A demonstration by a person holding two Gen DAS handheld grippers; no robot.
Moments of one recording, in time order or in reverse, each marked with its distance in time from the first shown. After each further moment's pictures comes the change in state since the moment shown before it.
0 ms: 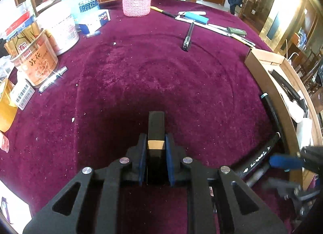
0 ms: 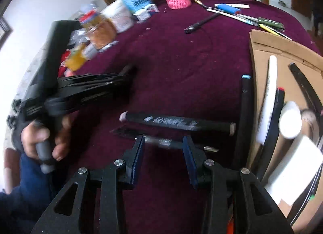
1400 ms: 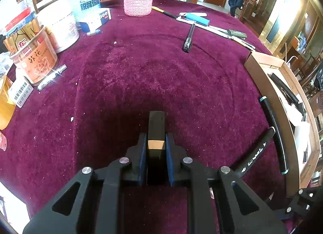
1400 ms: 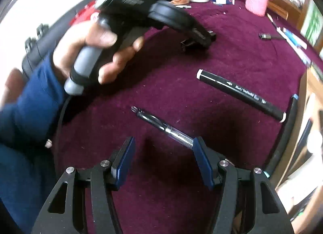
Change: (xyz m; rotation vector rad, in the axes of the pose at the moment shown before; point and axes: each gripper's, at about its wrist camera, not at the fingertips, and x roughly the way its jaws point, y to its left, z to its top) left arm 0.001 0.000 0.003 -0.013 0.001 -0.011; right arm 0.007 0.090 -0.072 -0.482 0.174 0.028
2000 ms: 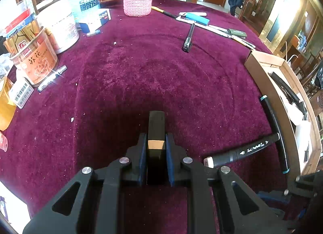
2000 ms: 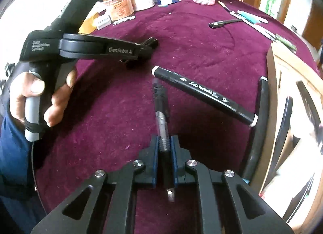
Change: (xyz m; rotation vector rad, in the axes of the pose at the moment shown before) left arm 0.000 0.000 0.000 0.004 -0.002 0.004; right arm 0.025 -0.037 0.010 0.302 -0.085 -0.123
